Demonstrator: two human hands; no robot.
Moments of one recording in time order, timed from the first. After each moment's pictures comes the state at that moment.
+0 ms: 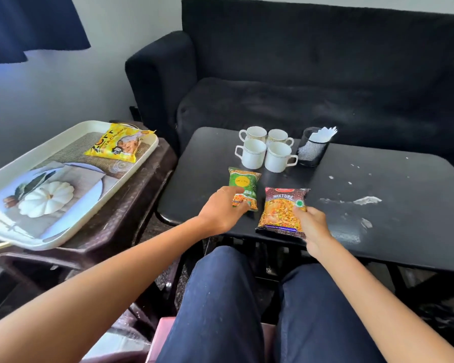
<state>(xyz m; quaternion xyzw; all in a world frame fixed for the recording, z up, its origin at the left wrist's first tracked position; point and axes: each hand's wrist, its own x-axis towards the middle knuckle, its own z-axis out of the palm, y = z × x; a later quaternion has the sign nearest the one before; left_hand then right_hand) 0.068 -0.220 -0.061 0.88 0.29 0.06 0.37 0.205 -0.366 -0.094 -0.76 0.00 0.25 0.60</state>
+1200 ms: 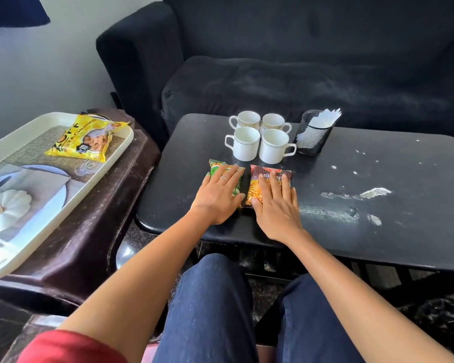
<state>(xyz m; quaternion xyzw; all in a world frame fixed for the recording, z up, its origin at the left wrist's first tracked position) 0.133 -0.172 -0.122 0.97 0.21 0.01 0.11 0.224 -0.310 -0.139 -0.91 -0.40 0.03 0.11</state>
